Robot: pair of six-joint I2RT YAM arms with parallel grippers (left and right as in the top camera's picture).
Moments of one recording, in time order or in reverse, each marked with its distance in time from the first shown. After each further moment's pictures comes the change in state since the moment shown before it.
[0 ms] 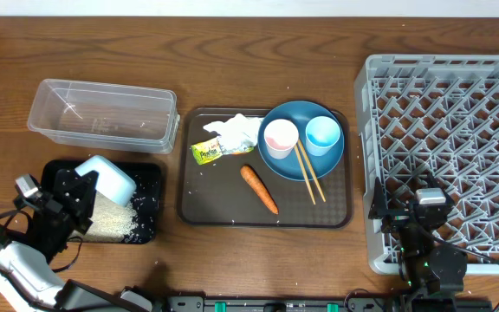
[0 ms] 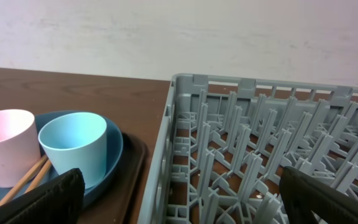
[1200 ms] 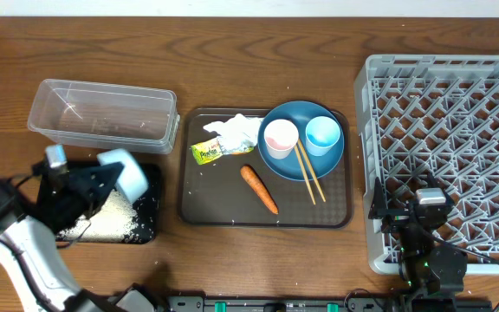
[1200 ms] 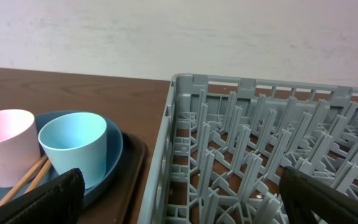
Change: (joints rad) left arm -0.287 -0.014 0.120 0.005 -0.279 0.042; right arm 0.000 0.000 0.000 0.000 0.000 0.000
